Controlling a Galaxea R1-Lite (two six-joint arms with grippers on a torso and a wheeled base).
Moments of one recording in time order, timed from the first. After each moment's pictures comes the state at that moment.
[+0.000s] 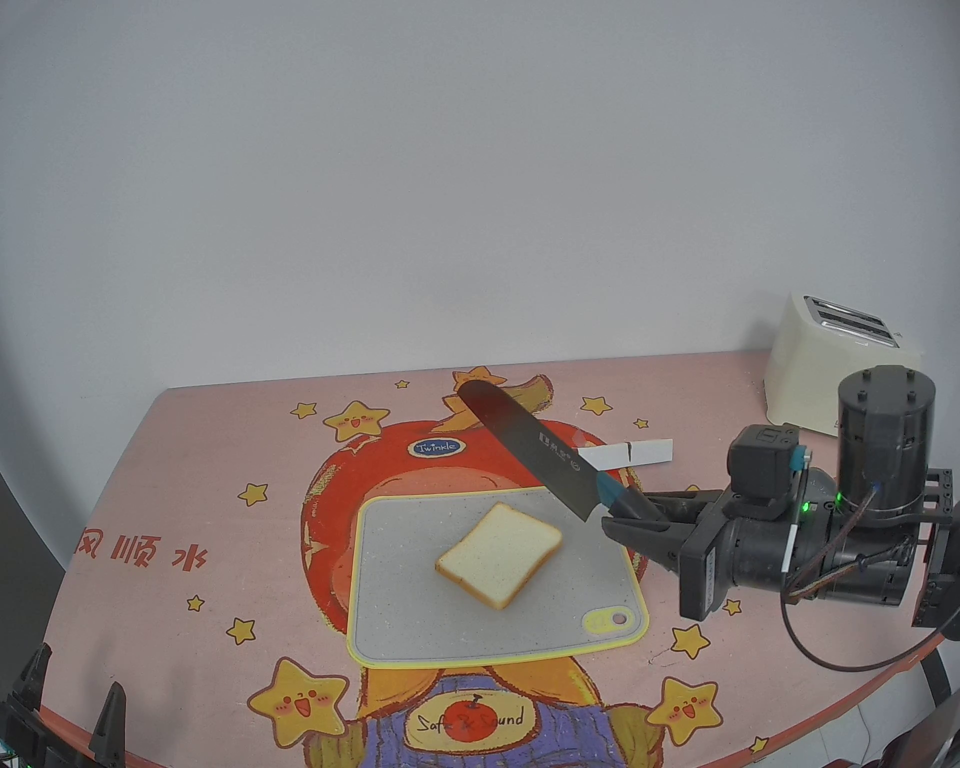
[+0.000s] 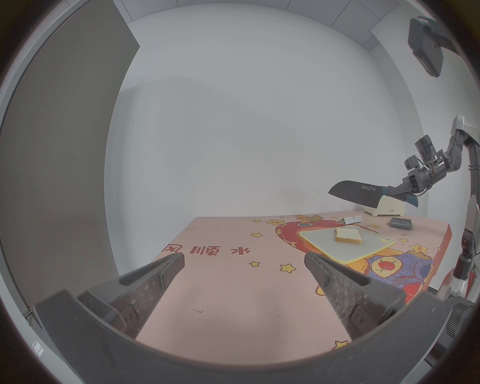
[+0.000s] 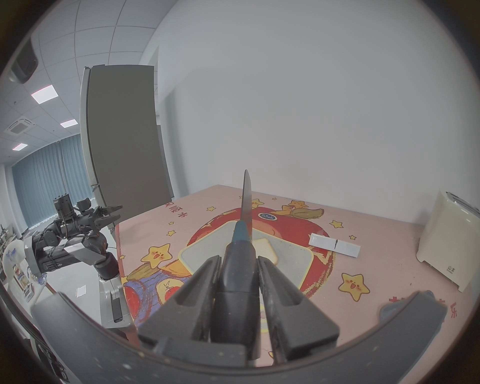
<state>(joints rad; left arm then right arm) -0.01 0.02 -0.02 0.01 0.00 -0.01 0.78 1.51 -0.67 -0.45 0.00 0.05</state>
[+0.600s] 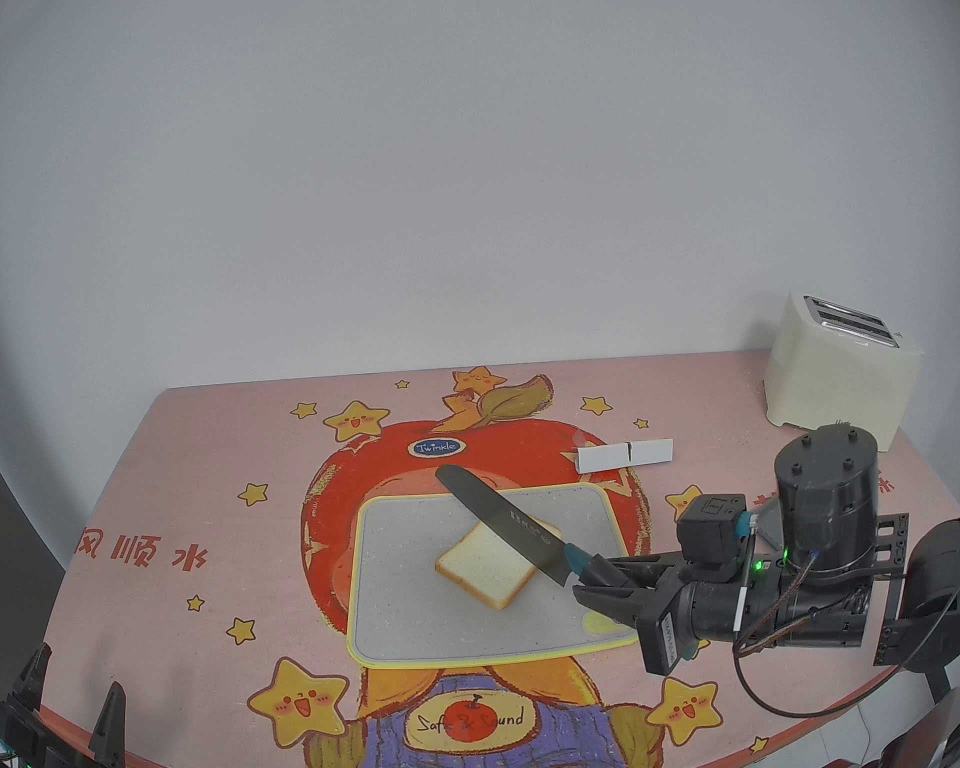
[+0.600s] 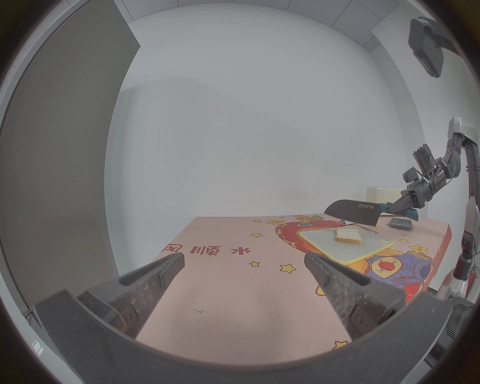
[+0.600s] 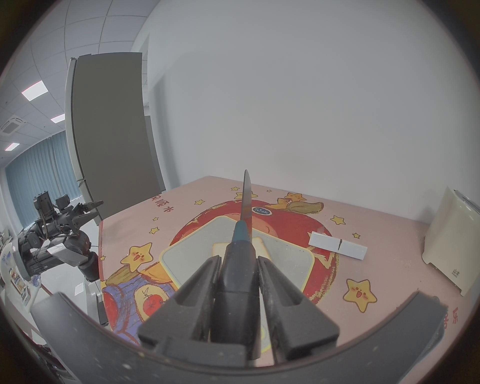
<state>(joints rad) -0.01 0.02 -0.02 0.01 0.00 -0.01 0.83 1.60 -0.61 -0.46 0.00 0.05</state>
